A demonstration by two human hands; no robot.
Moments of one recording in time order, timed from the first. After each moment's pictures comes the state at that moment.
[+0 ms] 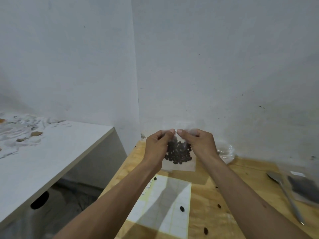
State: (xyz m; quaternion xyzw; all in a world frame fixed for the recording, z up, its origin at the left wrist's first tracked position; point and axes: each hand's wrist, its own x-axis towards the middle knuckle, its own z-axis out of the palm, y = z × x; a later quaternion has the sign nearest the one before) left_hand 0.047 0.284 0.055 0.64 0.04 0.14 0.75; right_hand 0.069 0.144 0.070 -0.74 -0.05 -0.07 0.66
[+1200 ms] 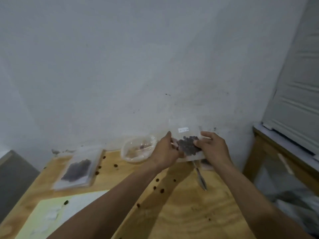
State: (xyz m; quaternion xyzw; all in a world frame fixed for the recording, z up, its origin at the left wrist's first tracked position) left_hand 0.085 0.038 0.027 0.84 -0.17 -0.10 0.50; right_hand 0.035 -0.122 0.025 -0.77 0.21 -0.18 0.57
